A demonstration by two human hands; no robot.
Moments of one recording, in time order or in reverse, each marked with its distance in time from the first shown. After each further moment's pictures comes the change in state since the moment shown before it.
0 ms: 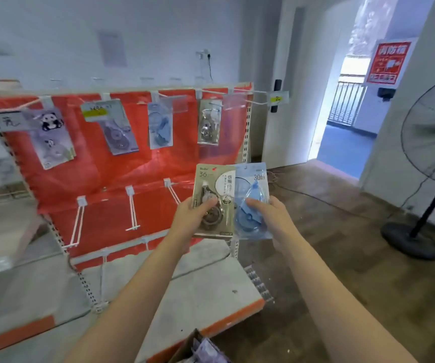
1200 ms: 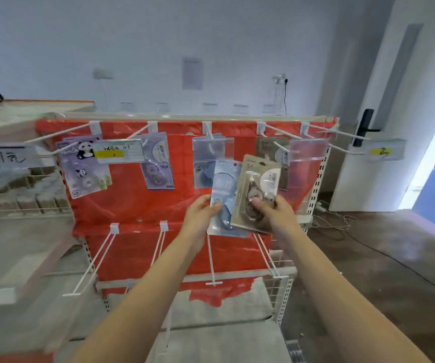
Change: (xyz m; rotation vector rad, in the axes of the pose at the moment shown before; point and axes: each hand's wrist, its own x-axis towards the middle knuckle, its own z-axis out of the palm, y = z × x) left_hand 0.218 0.021 -0.038 -0.135 0.294 0.135; right_hand 0.249 -0.051 0.103 0.080 -0.337 -0.231
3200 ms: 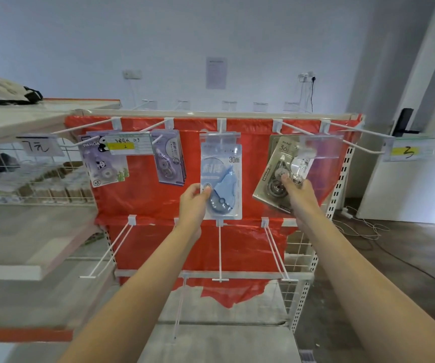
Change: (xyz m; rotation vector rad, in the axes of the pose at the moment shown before) left_hand 0.006 0.009 -0.009 0.100 0.281 0.101; right_hand 0.046 -0.014 -0.021 -0.043 0.116 0.031
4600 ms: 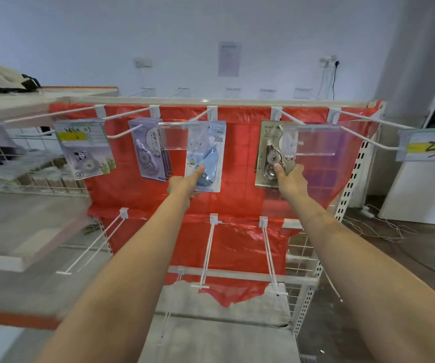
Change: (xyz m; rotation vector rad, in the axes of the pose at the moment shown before) left_hand 0.099 -0.025 0.040 0.184 0.273 -0.280; right_hand 0.093 0.013 -0.002 -0.459 -0.063 -0.044
